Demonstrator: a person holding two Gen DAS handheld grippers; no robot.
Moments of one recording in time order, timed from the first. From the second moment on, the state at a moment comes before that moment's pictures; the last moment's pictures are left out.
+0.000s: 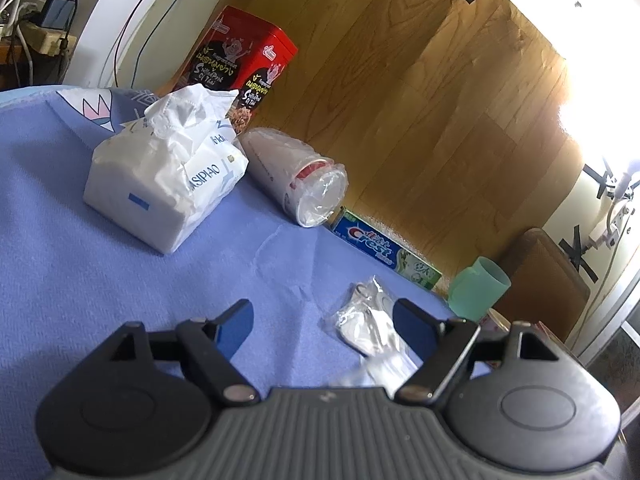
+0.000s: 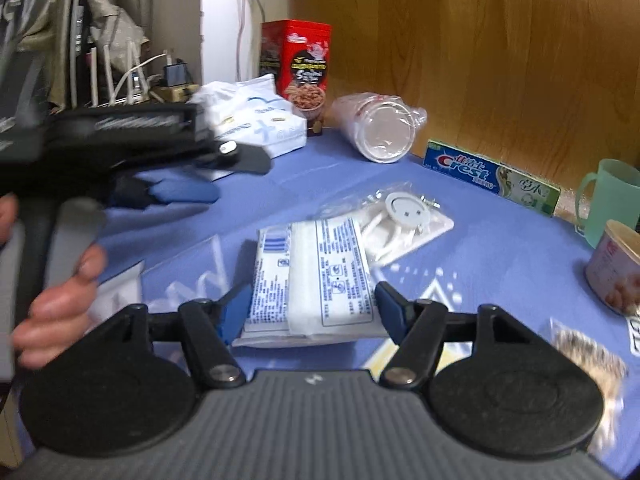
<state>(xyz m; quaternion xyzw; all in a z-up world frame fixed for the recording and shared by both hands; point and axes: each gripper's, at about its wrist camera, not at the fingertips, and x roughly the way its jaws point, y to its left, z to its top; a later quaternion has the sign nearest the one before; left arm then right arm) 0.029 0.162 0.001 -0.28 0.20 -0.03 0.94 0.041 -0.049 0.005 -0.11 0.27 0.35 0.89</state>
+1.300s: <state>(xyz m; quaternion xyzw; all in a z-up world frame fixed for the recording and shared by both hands) 0.035 0.153 0.002 -0.26 0.22 -0.04 0.94 0.018 -0.088 -0.006 -0.02 0.29 0.33 0.90</state>
